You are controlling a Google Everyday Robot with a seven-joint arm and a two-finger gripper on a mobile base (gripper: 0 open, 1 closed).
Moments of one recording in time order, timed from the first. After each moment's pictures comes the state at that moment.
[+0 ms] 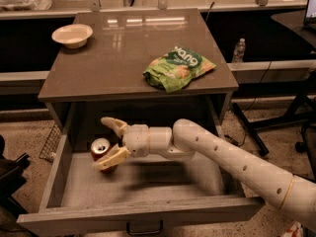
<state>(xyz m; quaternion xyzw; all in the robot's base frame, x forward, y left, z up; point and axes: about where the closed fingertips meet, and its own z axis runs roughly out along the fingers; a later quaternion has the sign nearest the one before) 0.503 0.169 0.734 -0.49 0.48 0.53 0.50</state>
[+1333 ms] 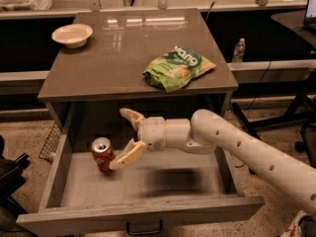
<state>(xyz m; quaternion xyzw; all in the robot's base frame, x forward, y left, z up) 0.499 0.124 0.757 -0.49 0.52 0.50 0.49</state>
